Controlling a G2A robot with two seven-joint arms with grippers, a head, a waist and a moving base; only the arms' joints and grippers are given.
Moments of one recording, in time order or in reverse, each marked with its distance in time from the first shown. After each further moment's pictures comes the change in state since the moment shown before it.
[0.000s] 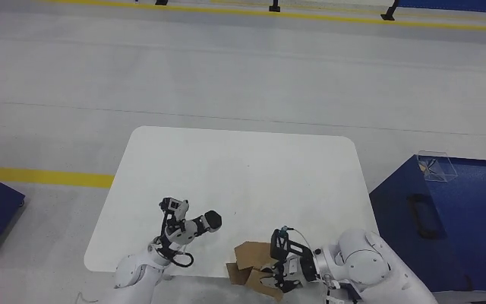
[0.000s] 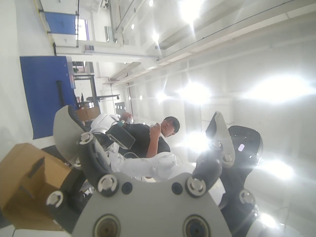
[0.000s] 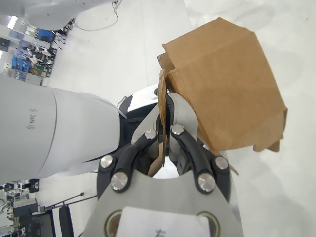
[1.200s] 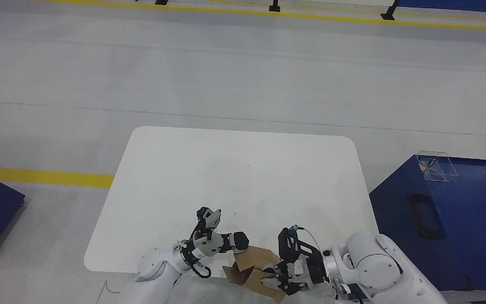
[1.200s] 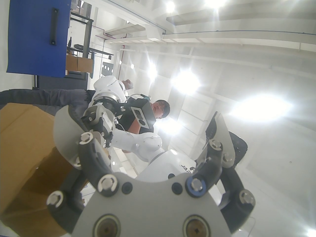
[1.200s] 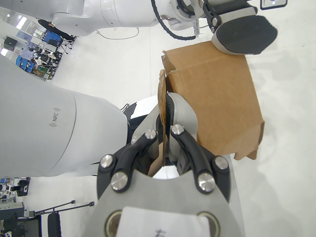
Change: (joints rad) left arm -0.084 -0.033 0.141 0.107 -0.069 0.212 -0.117; right arm -0.049 0.045 0.055 -0.060 0.099 -0.037 -0.082
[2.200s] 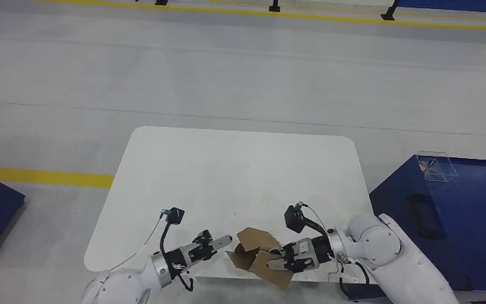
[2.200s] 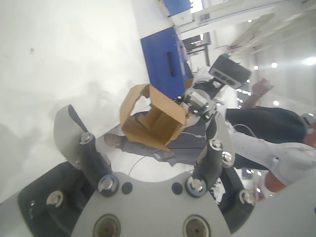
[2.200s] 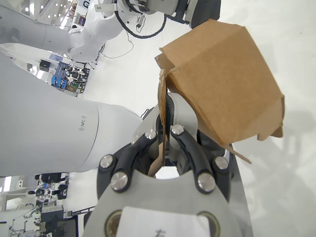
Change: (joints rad) left arm 0.359 0.112 -0.283 -0.692 1.193 0.089 0.426; right arm 0.199 0.014 -0.078 0.185 0.306 0.103 0.147
